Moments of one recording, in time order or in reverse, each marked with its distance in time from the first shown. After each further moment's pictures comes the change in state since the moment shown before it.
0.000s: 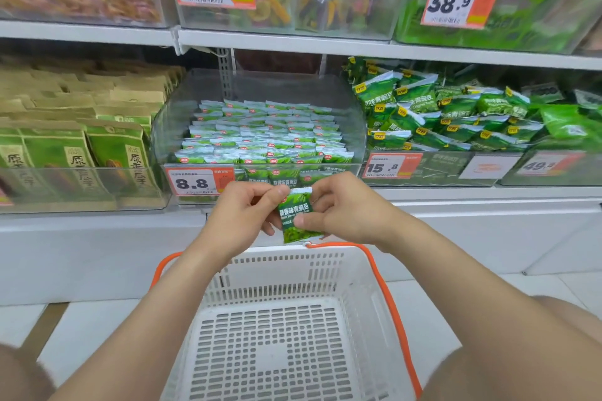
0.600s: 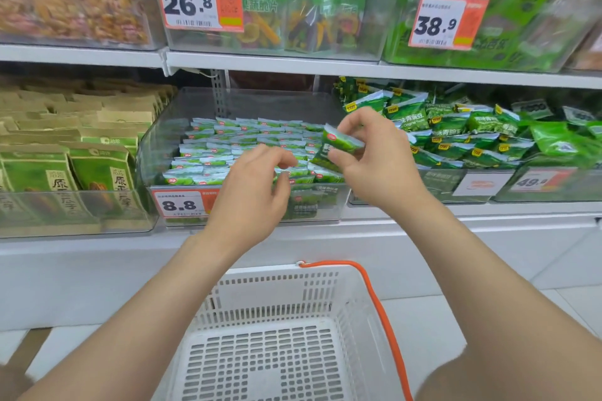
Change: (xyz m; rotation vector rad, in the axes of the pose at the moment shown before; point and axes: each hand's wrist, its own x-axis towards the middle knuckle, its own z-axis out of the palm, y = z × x) left_hand 0.043 0.037 0.008 0.592 0.243 0.459; right_hand 0.029 -0.011 -0.064 -0.208 0.666 -0.280
